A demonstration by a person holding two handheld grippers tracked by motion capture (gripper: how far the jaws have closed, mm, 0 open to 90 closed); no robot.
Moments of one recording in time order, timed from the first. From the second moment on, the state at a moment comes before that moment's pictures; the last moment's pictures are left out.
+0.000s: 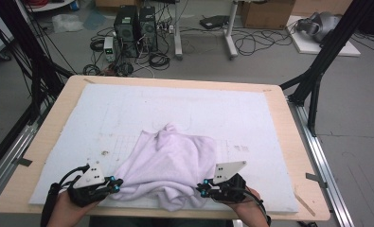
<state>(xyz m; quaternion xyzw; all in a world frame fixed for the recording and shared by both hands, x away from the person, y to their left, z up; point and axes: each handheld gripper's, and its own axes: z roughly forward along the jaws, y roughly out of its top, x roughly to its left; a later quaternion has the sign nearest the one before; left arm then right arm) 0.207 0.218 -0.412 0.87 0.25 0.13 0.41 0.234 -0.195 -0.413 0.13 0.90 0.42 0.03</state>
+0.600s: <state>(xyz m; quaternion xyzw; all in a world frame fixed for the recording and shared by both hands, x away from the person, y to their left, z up) 0.307 0.185 -0.425 0.86 0.28 0.14 0.40 0.314 -0.217 -0.431 0.26 0.88 0.38 0.09</state>
